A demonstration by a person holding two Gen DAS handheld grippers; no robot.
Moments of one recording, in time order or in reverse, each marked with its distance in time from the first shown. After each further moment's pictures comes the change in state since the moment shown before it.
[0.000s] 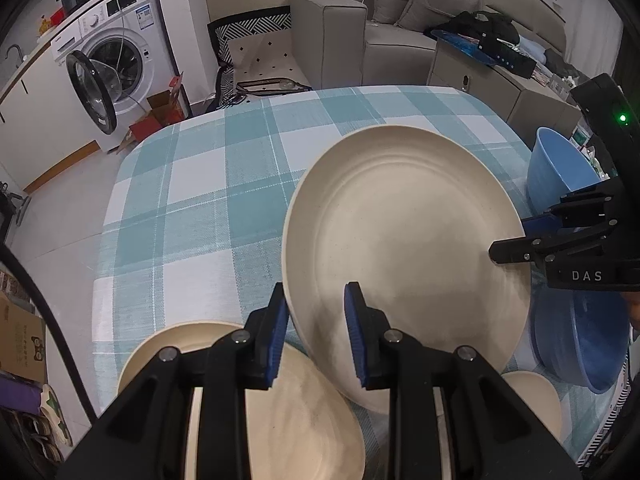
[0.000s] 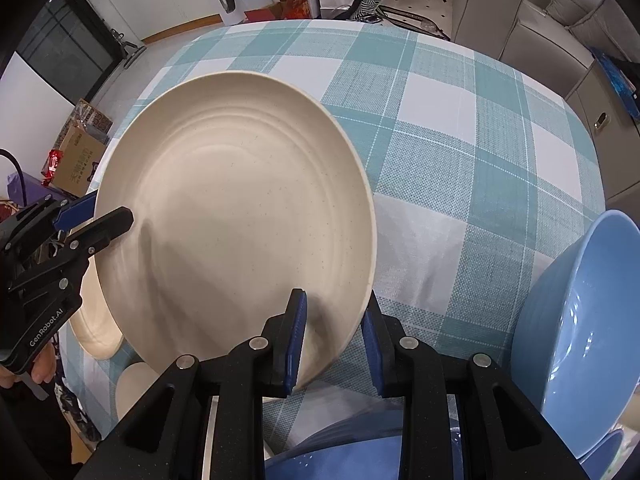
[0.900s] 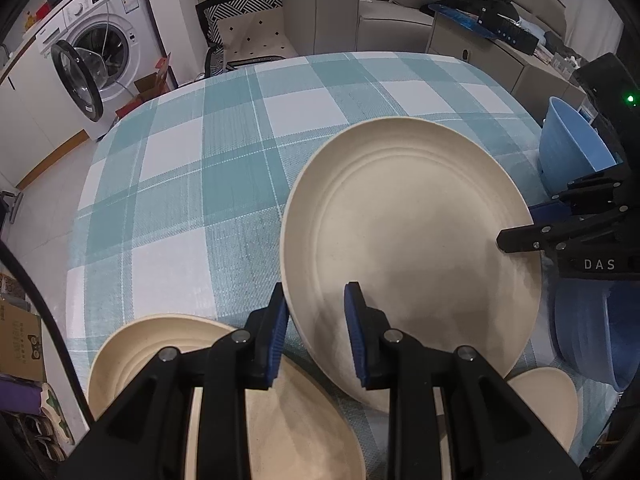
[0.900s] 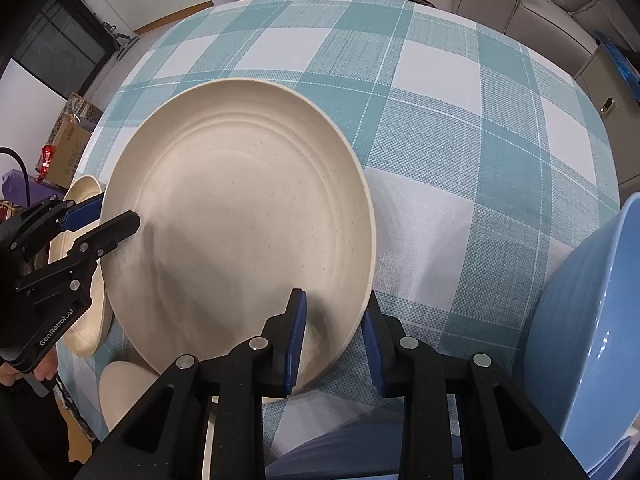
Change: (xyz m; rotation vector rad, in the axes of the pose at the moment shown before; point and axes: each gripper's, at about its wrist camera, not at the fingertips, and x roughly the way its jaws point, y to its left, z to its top) left arm 0.038 -0.008 -0.007 0.020 0.078 -0.014; right arm 0.040 -0.010 0.006 0.016 0.060 0.002
